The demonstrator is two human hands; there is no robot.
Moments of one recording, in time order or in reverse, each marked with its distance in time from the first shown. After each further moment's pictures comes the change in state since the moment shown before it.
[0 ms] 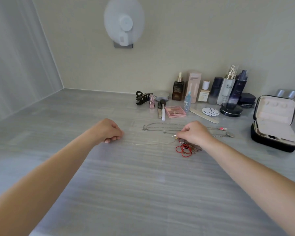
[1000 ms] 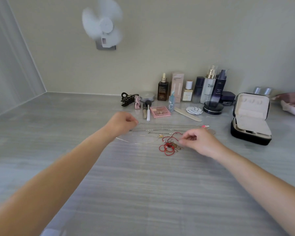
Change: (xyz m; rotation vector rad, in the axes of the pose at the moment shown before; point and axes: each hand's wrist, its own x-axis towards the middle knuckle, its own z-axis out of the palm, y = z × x) left_hand -0.003 0.065 0.055 -0.088 0.056 0.314; right_hand -0.040 0.054 -0.034 0.127 -0.006 -0.218
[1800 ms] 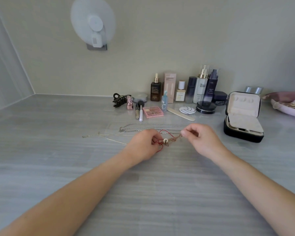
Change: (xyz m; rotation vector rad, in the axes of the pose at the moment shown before) left_hand -0.036 0.021 0.083 0.170 -0.107 0.255; right_hand -0.013 0.005 -0.003 0.052 0.252 -0.044
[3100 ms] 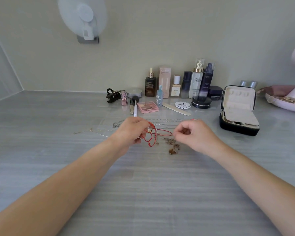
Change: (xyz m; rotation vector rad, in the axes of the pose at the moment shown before) left_hand 0.005 0.007 -0.017 -0.623 0.026 -0.330; right_hand -0.007 -0.010 -0.001 0.002 -0.114 -0.021
